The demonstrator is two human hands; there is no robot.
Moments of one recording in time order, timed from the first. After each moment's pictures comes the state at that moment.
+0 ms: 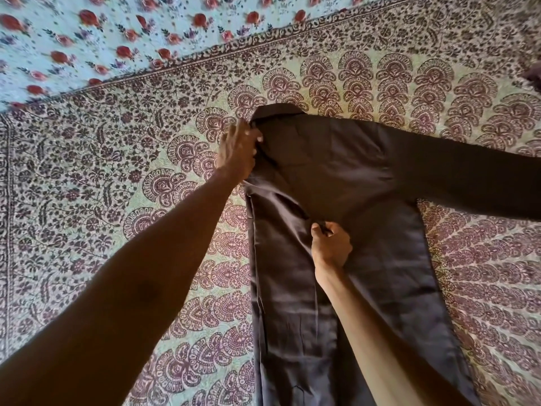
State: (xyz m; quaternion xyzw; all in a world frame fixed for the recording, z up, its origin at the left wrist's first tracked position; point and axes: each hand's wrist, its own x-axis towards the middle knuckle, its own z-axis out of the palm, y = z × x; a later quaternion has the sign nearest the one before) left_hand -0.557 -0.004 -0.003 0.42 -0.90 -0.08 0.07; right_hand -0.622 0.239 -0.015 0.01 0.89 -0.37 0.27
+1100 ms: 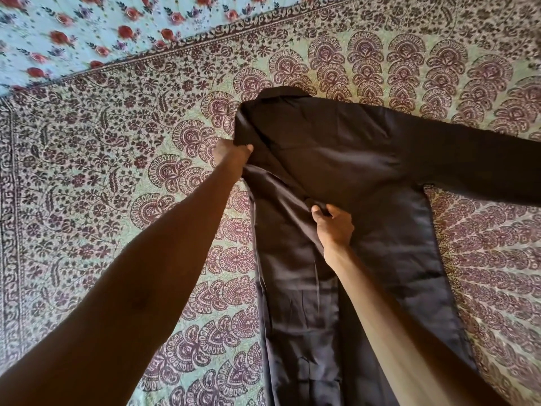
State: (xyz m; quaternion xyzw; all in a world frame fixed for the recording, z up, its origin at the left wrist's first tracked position) left_hand -0.538 0.010 -0.005 0.71 -0.56 -0.41 0.06; right_hand -0.624 0.232 -0.024 -0.03 0.86 -0.39 0.34
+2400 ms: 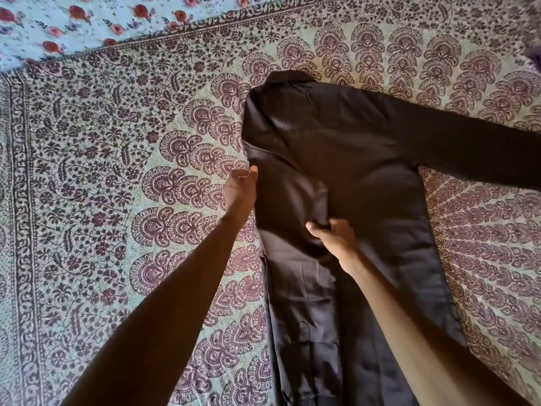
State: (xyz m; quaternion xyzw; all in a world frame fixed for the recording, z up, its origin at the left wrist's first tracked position) left_hand -0.470 0.135 -0.004 0.68 -0.58 -0.42 0.14; right_hand -0.597 0.307 -0.011 -0.15 0.84 -0.28 0.45
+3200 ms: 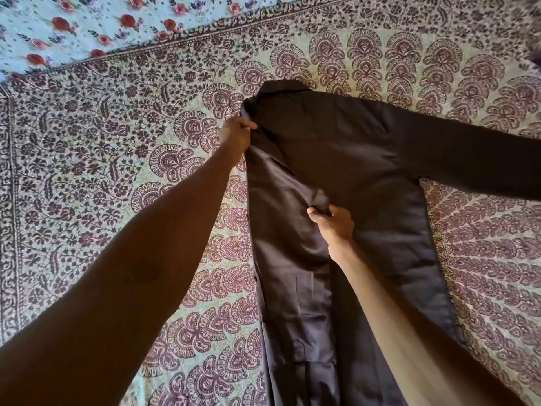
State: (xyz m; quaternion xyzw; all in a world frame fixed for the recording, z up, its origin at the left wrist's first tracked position) left_hand -0.536 -0.002 -0.007 0.61 -0.64 -0.45 0.14; right_hand -0.621 0.252 -0.024 -0.07 0.85 -0.36 0.38
